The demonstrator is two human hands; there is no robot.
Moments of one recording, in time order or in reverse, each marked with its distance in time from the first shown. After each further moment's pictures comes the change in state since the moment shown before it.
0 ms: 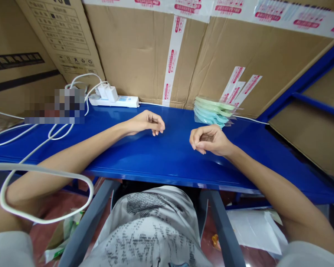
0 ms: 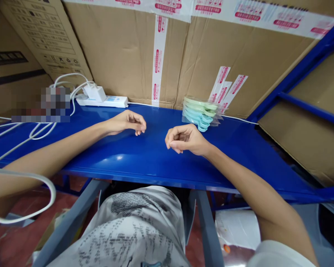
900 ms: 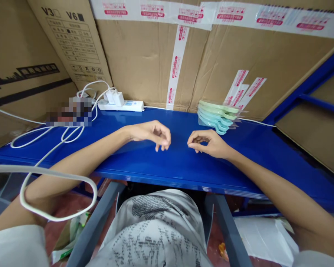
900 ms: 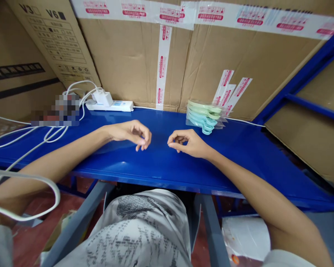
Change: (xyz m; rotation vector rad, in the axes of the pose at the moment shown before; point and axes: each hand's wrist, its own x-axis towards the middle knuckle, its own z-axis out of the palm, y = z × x) left_hand -0.016 0.024 0.007 0.043 -0.426 0.027; right_hand 0.002 0.010 -0.008 -0.539 0.073 0.160
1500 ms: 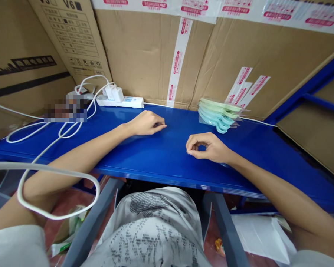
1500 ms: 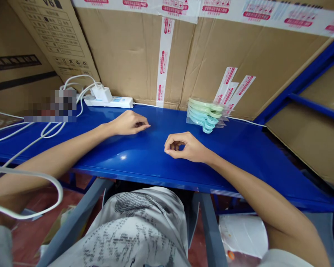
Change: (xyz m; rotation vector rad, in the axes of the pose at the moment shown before) left_hand 0.006 -0.037 -0.027 1.182 0.449 0.164; right_hand -0.003 -0.016 0.012 0.016 -0.091 -0.078
